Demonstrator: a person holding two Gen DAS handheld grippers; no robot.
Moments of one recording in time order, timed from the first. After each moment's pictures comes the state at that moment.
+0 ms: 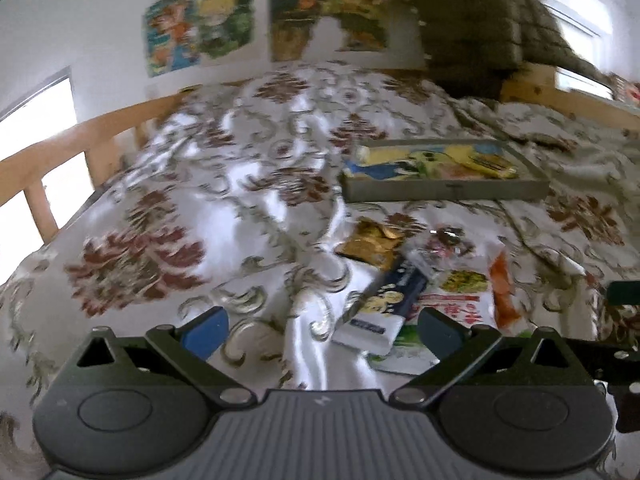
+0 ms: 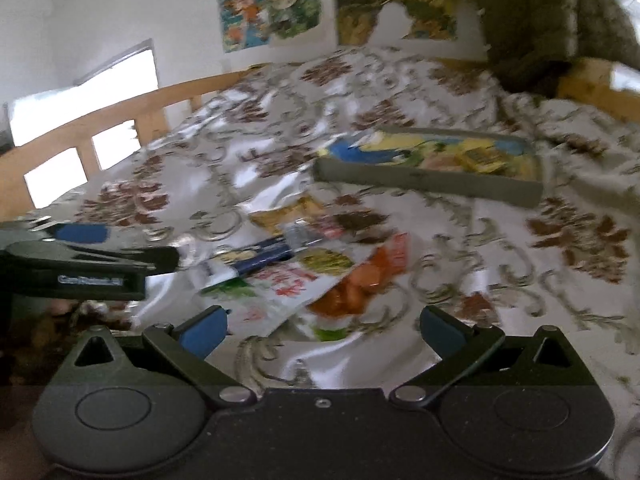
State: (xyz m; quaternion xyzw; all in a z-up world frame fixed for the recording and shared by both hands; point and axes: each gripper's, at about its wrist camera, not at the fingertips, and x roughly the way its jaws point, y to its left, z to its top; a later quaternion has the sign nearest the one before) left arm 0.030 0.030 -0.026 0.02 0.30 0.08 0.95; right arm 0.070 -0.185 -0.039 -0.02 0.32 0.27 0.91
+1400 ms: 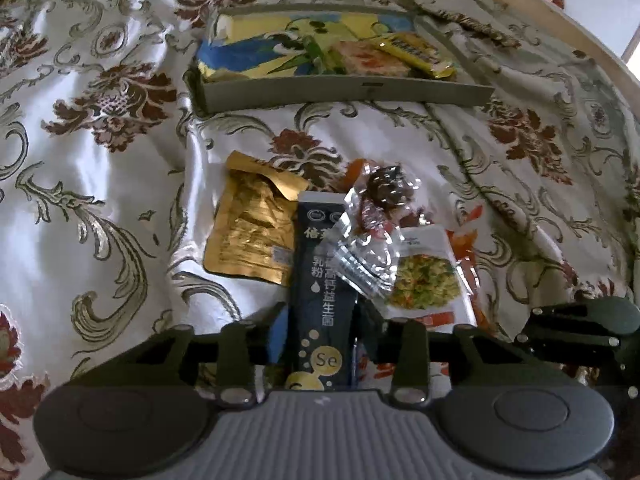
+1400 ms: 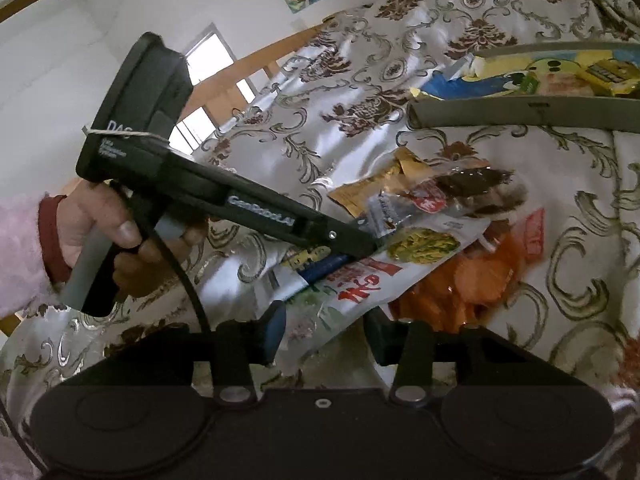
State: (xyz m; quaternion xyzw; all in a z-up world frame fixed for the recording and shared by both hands) left arm 0.205 0.048 -0.060 -0.01 0.53 -0.14 0.83; right arm 0.157 -0.158 -0.072 0.08 0.41 0.42 0.80
